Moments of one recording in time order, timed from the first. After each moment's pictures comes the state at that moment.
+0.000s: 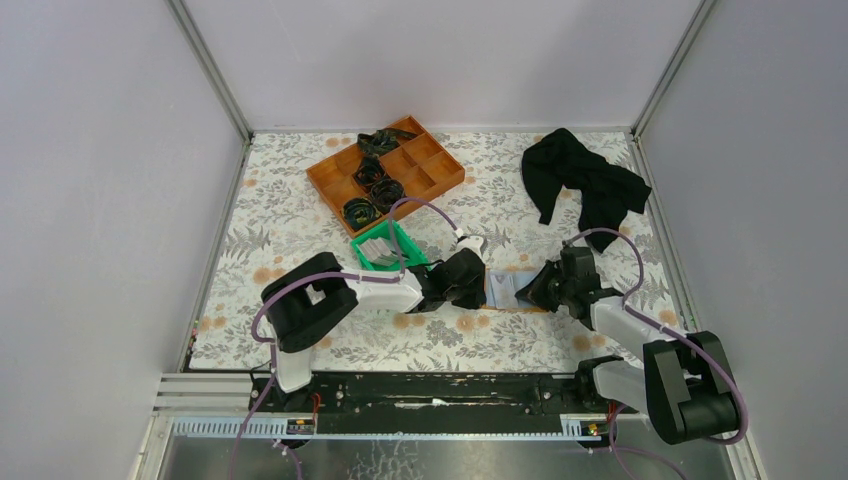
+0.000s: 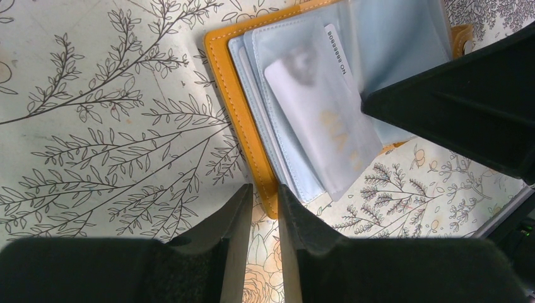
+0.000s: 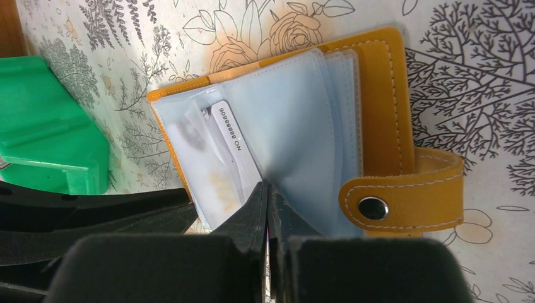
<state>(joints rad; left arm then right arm) -1.02 1.88 1.00 0.07 -0.05 -0.72 0.20 1.16 0.32 -0.04 -0.28 0.79</state>
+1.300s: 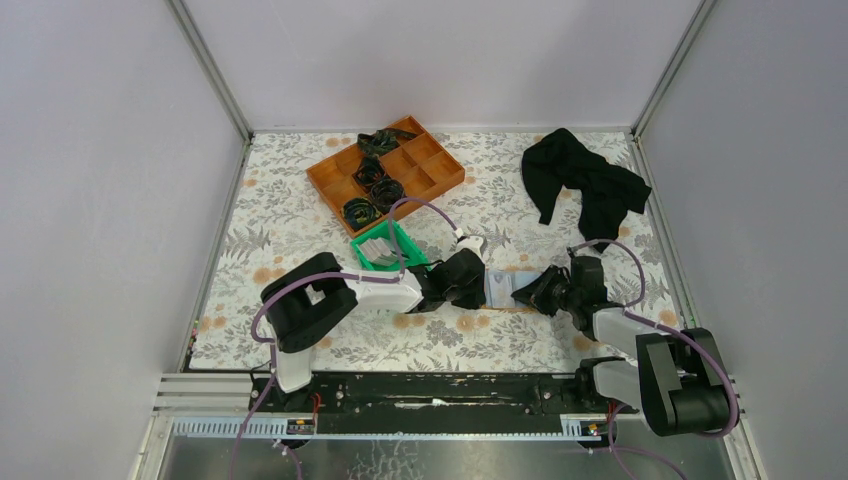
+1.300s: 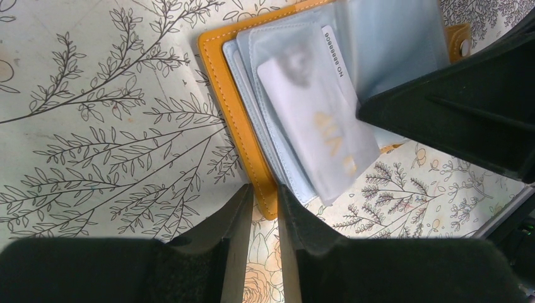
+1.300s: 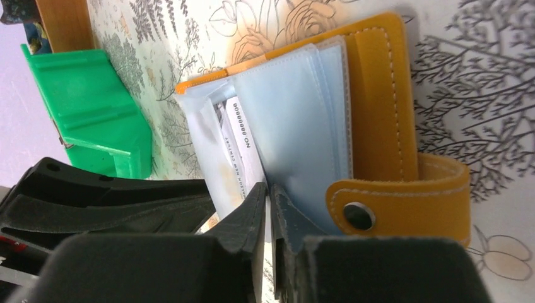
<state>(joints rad) -1.02 1.88 1.00 0.07 -0.05 -0.72 0.12 1.19 0.19 0.22 -0.46 0.86</state>
